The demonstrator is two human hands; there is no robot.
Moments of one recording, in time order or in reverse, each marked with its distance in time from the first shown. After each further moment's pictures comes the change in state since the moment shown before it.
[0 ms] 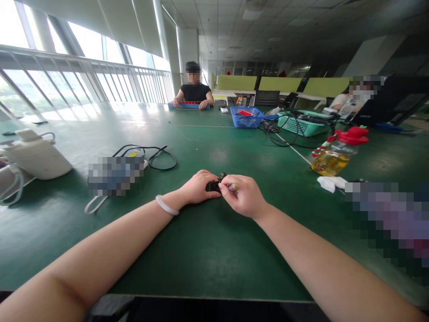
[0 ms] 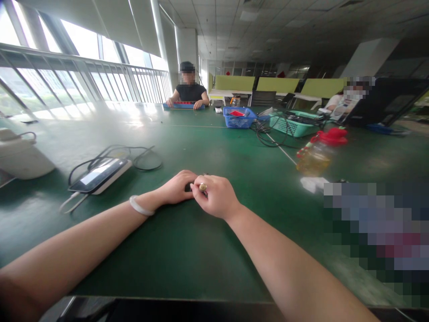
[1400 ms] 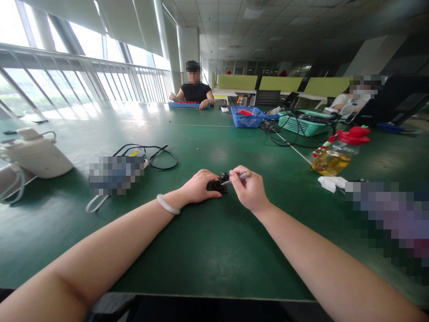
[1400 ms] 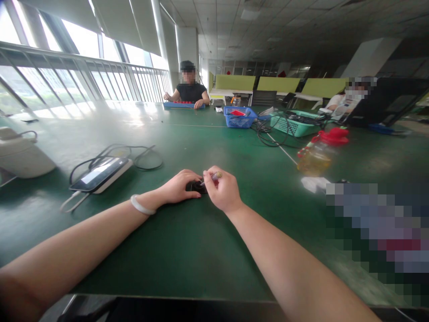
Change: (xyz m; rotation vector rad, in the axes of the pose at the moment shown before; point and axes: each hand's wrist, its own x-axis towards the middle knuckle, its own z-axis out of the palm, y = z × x) left_hand 0.001 0.002 -0.003 0.005 -0.009 -0.041; right_hand -0.002 0.011 0.003 0.134 0.194 0.281
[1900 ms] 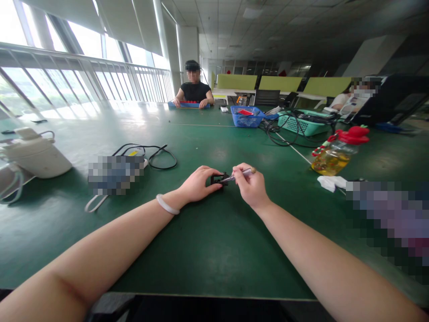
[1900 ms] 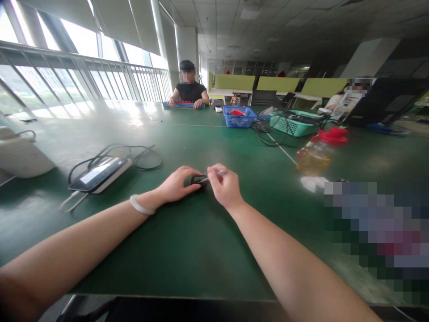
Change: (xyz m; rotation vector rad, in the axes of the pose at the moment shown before) left_hand -0.001 0.009 -0.008 -0.007 0.099 -0.052; right_hand 0.002 0.012 0.001 0.155 0.042 0.120
